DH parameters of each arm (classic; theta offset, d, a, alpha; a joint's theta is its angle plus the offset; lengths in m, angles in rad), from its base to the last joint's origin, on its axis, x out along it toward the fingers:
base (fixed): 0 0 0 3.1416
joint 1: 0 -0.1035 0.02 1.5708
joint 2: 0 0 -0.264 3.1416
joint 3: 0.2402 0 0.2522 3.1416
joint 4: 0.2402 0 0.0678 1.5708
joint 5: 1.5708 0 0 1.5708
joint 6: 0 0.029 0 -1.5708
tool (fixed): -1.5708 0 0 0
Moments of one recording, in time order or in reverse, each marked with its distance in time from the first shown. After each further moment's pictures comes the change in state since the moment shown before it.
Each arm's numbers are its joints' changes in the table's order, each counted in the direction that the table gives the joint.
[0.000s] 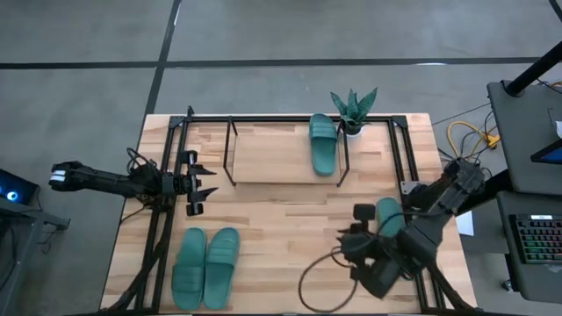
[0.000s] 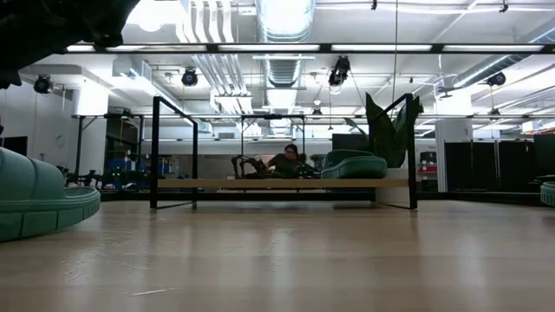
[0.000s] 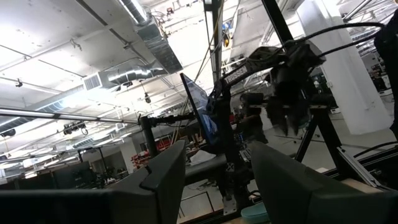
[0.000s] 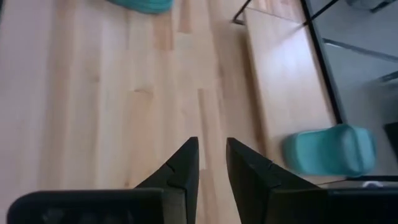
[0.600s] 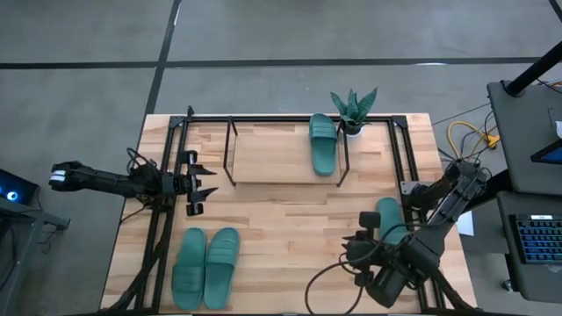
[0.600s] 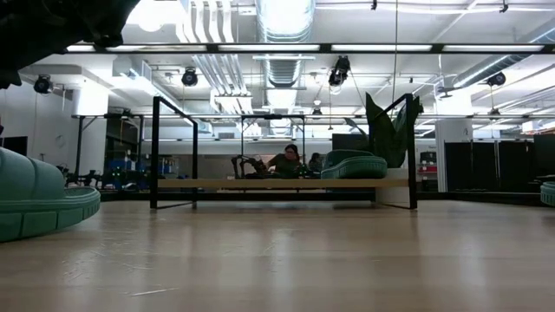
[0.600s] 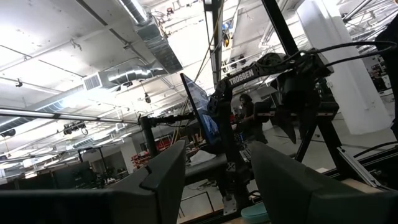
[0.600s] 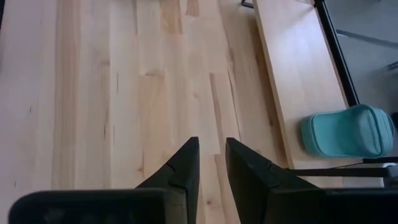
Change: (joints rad) left arm 0.000 0.000 0.000 0.000 0.000 0.000; right arm -0.060 0.001 -0.082 -0.009 0.000 0.122
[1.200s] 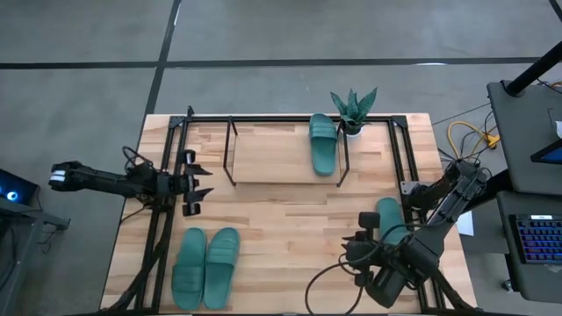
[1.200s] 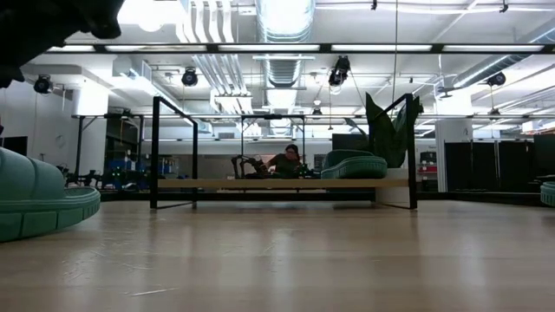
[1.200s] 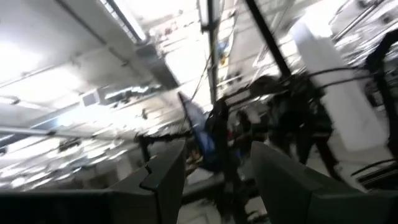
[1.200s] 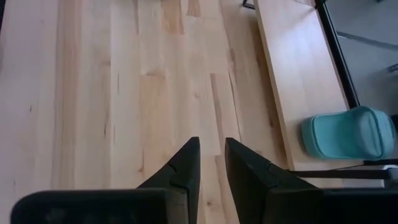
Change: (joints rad) left arm 0.000 0.000 0.006 -0.061 -0.061 -0.006; right arm 0.000 0.000 -0.006 -0.010 -0.001 -0.015
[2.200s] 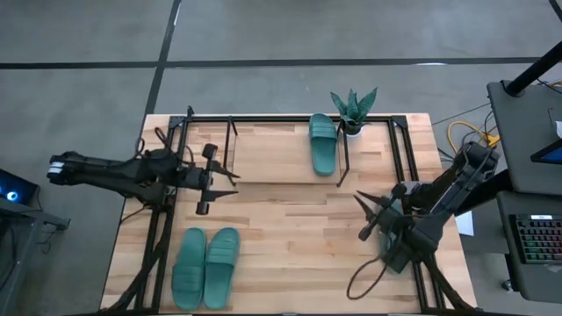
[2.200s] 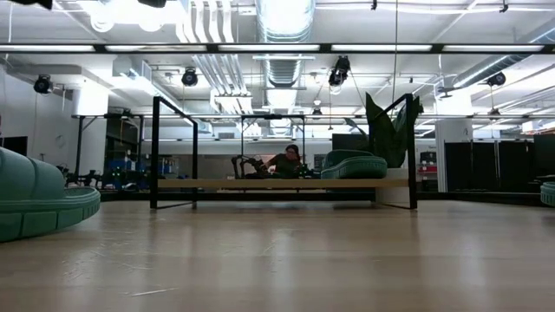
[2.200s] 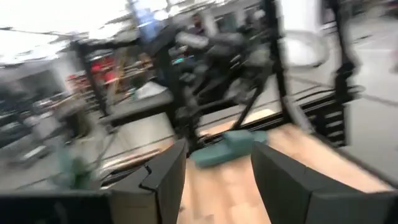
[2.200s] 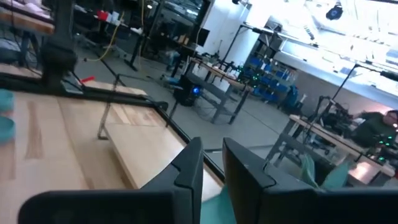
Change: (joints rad) left arm 0.012 0.217 0.567 0.774 -0.035 -0.109; right arm -0.031 -0.250 -0.614 0.108 -0.863 0.683
